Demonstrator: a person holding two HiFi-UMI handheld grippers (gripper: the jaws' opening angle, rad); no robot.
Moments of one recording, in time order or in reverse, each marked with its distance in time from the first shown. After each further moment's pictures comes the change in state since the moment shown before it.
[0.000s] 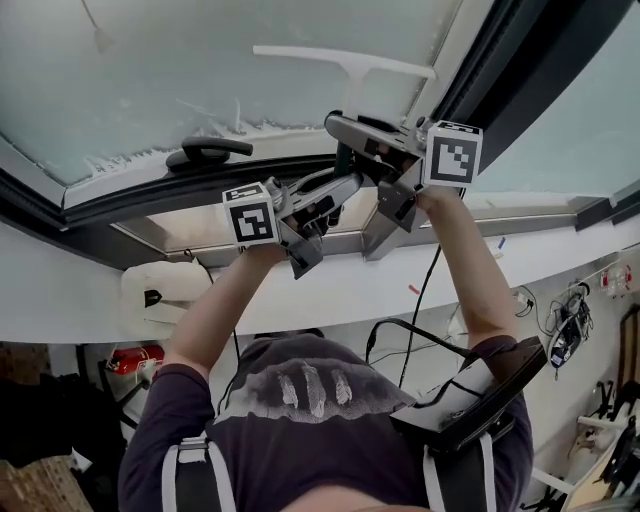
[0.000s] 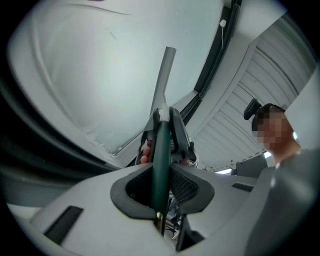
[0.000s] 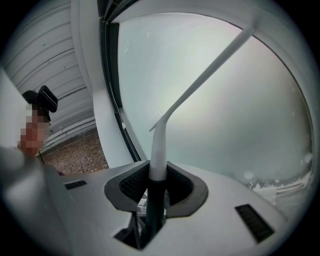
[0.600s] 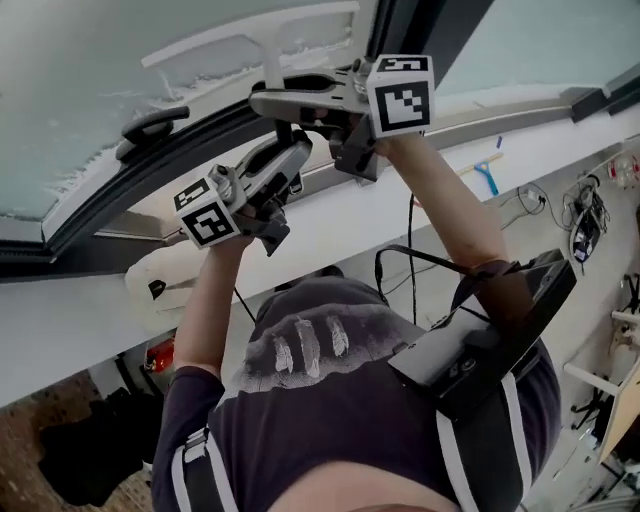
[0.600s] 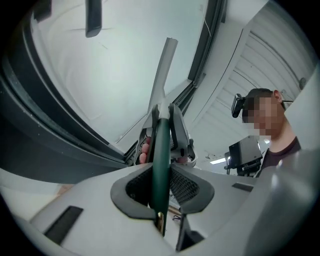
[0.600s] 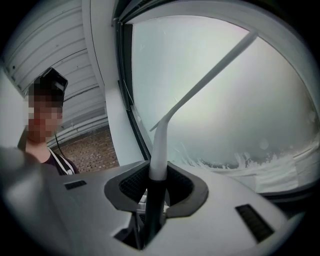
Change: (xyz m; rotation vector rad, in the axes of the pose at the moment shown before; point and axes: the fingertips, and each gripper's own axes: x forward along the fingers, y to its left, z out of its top) left arm -0.022 -0.003 -0.019 0.077 0.076 0.050; right arm 0.002 0.011 -0.026 -0.065 -0.016 0.104
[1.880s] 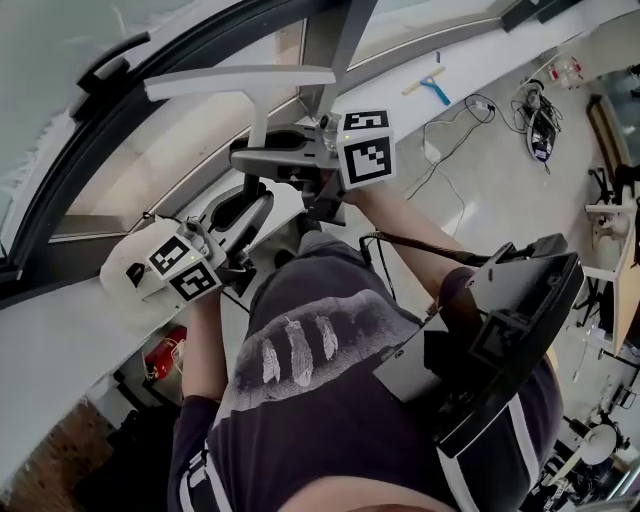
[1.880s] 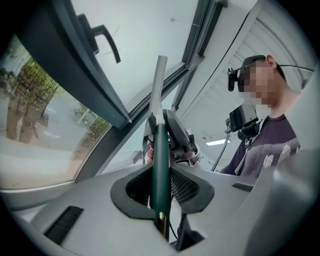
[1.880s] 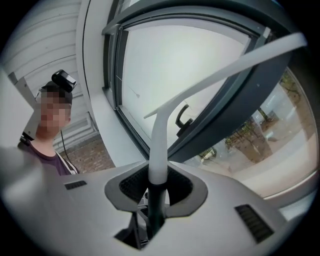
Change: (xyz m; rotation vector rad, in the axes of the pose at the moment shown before) left arm -0.180 -0.081 -0.138 -0.037 0.279 0.021; right arm 0.034 0.104 -0.191 0.225 -0.165 -0.207
